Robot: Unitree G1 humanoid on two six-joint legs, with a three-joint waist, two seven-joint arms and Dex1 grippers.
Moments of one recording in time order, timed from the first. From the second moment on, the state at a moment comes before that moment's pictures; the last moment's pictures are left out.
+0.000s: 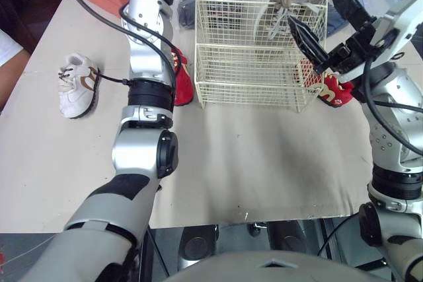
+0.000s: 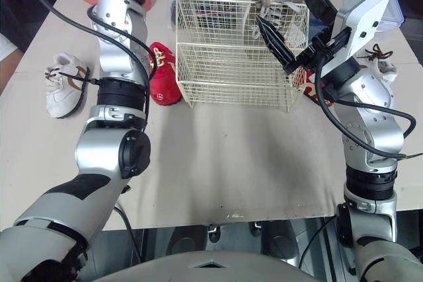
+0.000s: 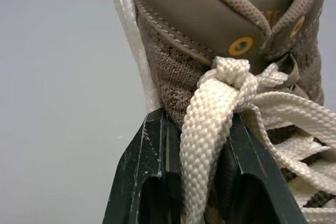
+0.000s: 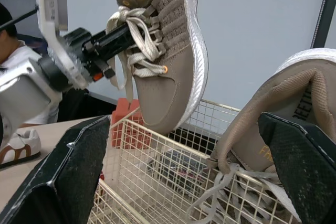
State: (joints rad) left arm -1.16 0.24 0.17 0.70 -0.08 -0.50 -0.29; right arm -0.53 -0.38 -0.13 -0.37 0.52 0.31 0.51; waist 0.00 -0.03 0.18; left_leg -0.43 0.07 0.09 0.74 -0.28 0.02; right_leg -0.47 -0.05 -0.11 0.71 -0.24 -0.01
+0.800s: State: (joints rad) left arm -1.08 0.22 0.09 0.75 -0.06 -0.34 -0.32; right arm -0.52 -0.38 -0.13 -0.39 0.53 0.33 0.48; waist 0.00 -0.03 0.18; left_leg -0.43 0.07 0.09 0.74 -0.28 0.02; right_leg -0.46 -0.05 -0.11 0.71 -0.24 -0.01
